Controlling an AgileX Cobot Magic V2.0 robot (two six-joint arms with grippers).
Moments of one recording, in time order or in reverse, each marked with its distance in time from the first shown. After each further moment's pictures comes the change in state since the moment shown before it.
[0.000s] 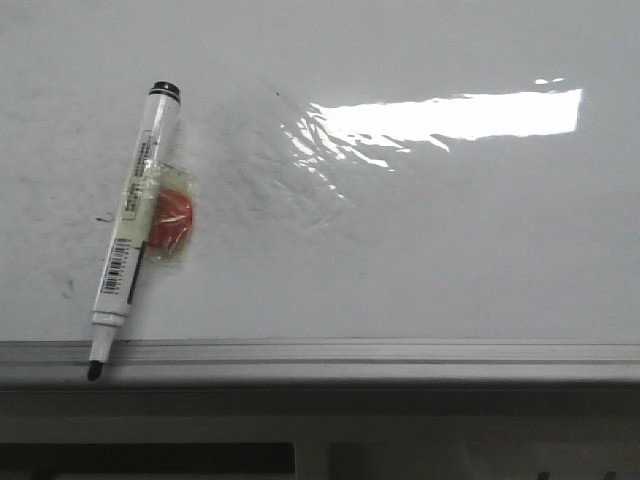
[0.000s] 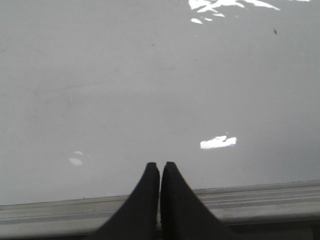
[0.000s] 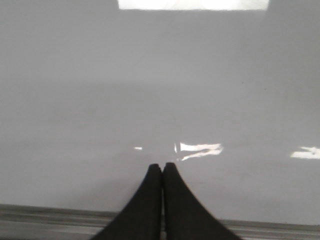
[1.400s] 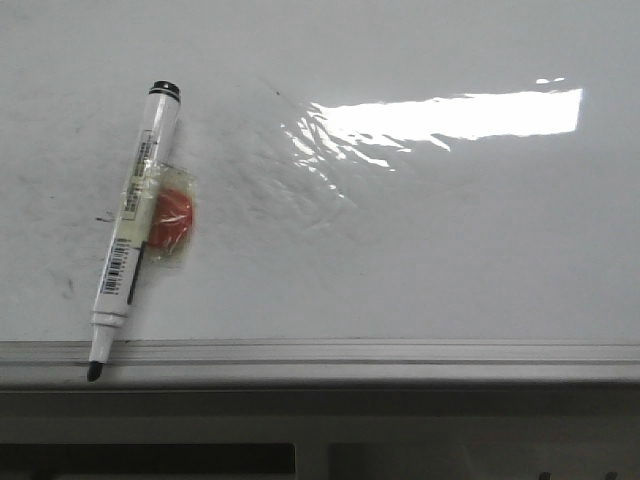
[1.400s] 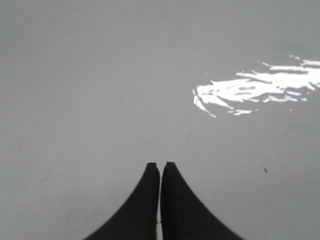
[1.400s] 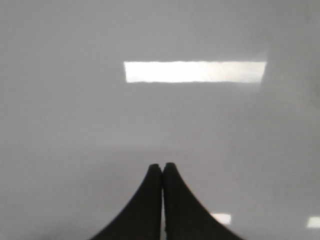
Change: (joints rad) left arm 0.000 0.000 0.000 0.005 -0.366 -0.006; right arm -0.001 0.000 0.000 0.021 -0.253 0.007
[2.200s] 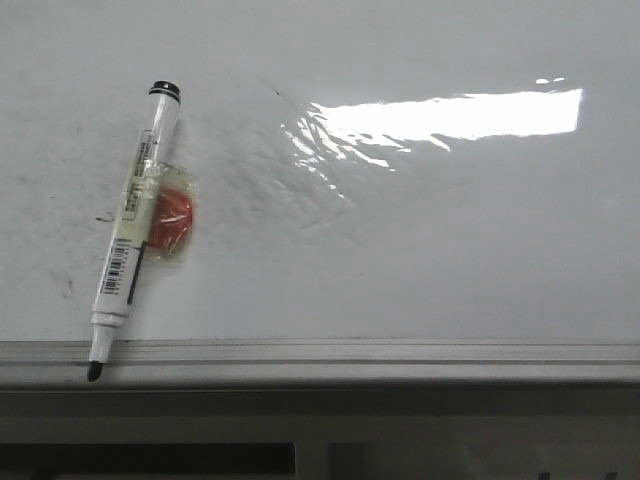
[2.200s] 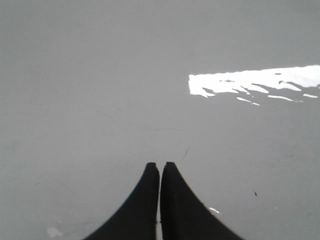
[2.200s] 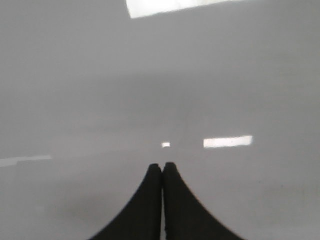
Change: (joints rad) left arm 0.000 0.101 -0.147 -0.092 0.133 0.000; right arm -0.002 0.355 -0.253 0.135 0.170 0.006
